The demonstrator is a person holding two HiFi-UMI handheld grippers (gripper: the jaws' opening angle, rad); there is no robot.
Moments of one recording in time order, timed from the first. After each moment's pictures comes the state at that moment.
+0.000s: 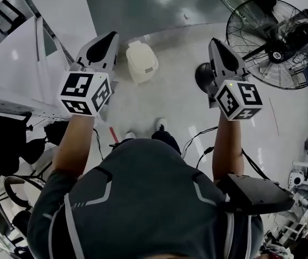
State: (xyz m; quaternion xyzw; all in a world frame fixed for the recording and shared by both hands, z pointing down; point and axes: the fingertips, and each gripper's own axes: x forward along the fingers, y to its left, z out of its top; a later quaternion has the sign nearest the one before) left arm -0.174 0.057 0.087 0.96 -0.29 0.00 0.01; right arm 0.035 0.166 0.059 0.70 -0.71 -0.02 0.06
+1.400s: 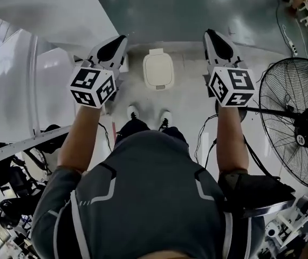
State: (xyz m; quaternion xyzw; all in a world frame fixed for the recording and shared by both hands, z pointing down) left arm -0.023 -0.174 0.203 0.91 -0.40 0.10 0.09; right arm 0.191 -0.162 0.178 0.57 -0.82 0.05 0.08
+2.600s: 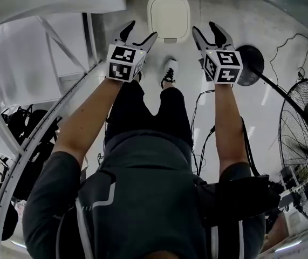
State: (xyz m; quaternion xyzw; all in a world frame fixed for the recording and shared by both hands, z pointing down) left arm -0.025 -0.185 0.602 0.84 -0.38 0.30 0.26; right arm 0.145 -0.195 0.582 0.49 -0.79 0.28 0.25
